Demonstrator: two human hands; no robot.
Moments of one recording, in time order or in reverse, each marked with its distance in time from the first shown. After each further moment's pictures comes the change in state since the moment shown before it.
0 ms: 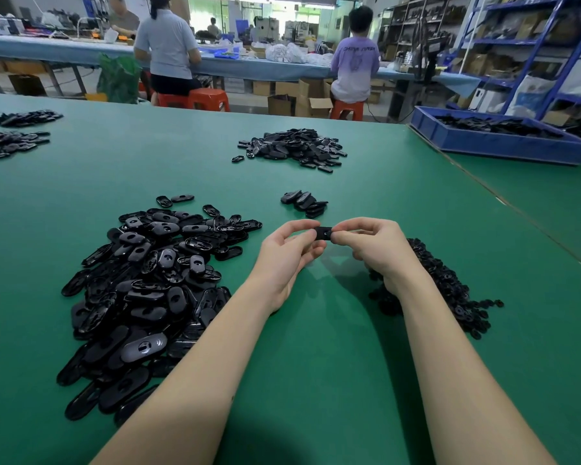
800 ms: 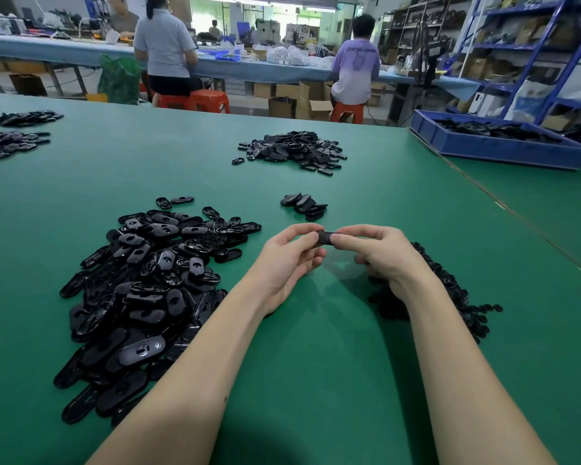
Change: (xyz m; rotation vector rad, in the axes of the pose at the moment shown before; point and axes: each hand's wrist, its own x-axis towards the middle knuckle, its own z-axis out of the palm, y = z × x) left_hand -0.002 0.007 -0.003 0.031 -0.095 -0.066; right_hand -0.004 -0.001 -0.011 -0.022 -0.043 0.070
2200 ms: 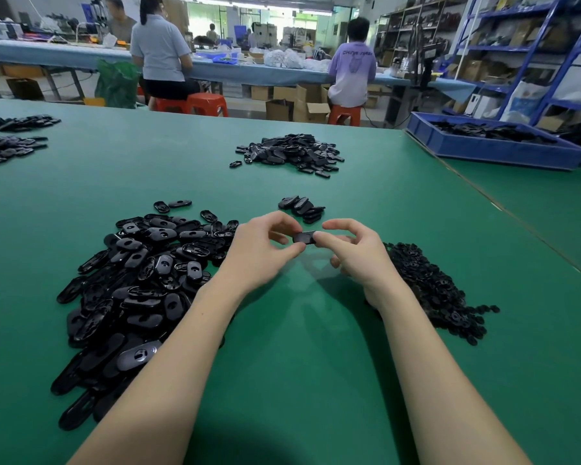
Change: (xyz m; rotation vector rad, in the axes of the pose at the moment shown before) left_hand -0.001 0.028 -0.028 1.006 0.109 0.415; right_hand 0.005 0.007 0.030 0.165 0.003 -0.103
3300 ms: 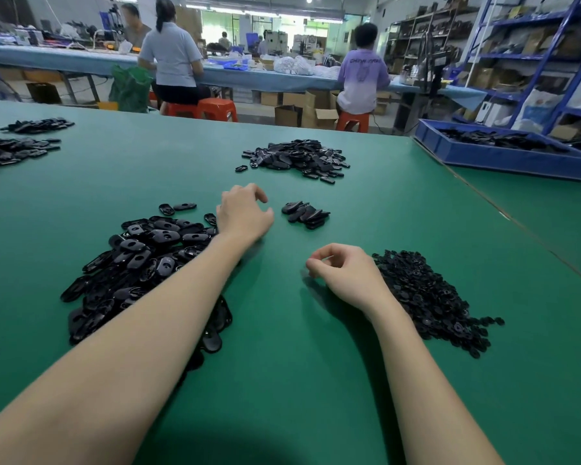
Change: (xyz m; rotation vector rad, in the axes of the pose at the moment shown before) left_hand 0.089 -0.036 -0.006 0.441 0.291 -0.191; right_hand 0.005 0.017 0.005 -0.502 -0.083 -0.046
